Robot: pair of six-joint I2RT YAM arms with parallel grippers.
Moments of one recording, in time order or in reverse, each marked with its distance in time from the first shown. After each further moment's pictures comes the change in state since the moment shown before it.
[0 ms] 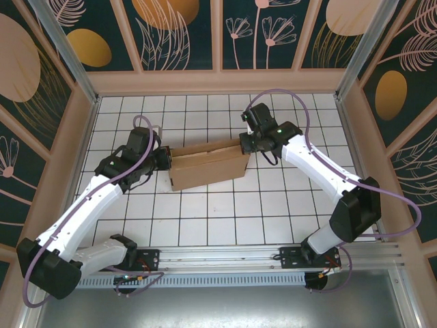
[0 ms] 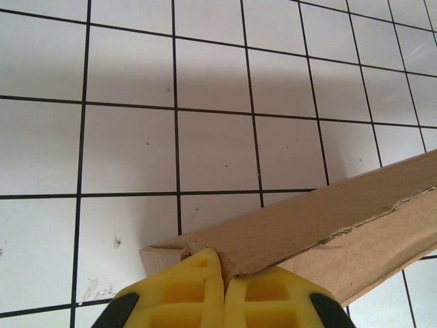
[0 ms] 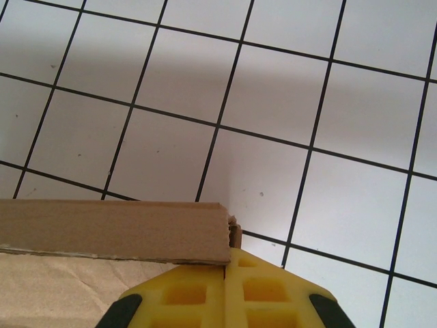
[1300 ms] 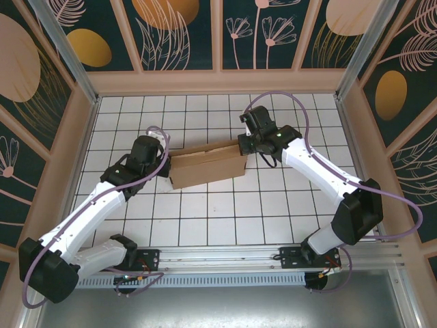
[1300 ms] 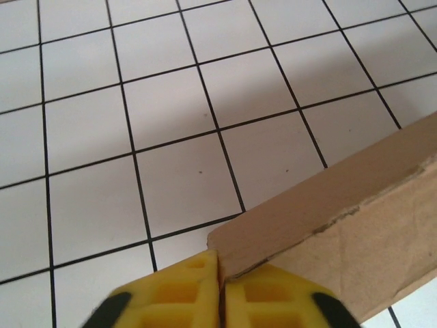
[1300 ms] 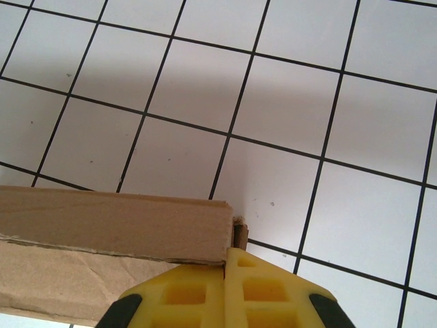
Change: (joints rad) left arm -0.025 -0.034 -0.144 0.156 -0.139 0.363; right arm 0.013 -0.025 -0.051 0.073 0.000 0.000
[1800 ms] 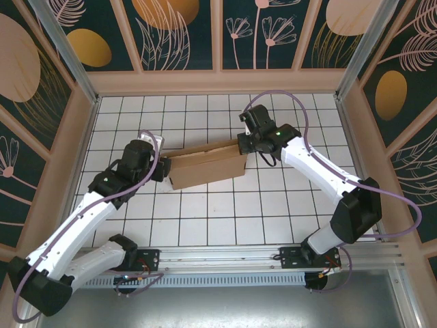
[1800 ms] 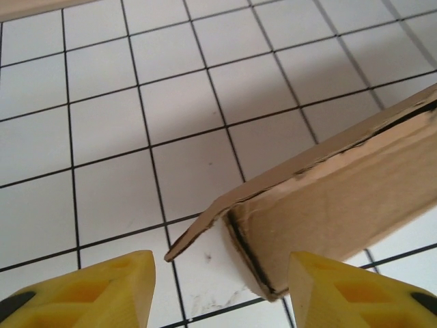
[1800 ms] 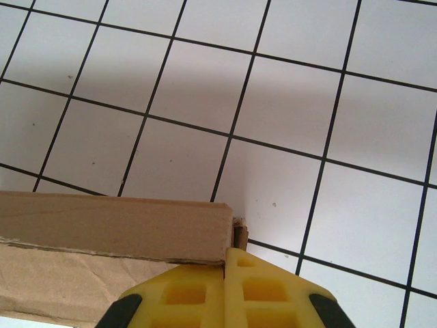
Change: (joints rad) left arm -0.022 -0.101 0.018 -0.117 -0.055 0.011; right arm 0.002 0.013 0.020 -0.012 0.000 0.008
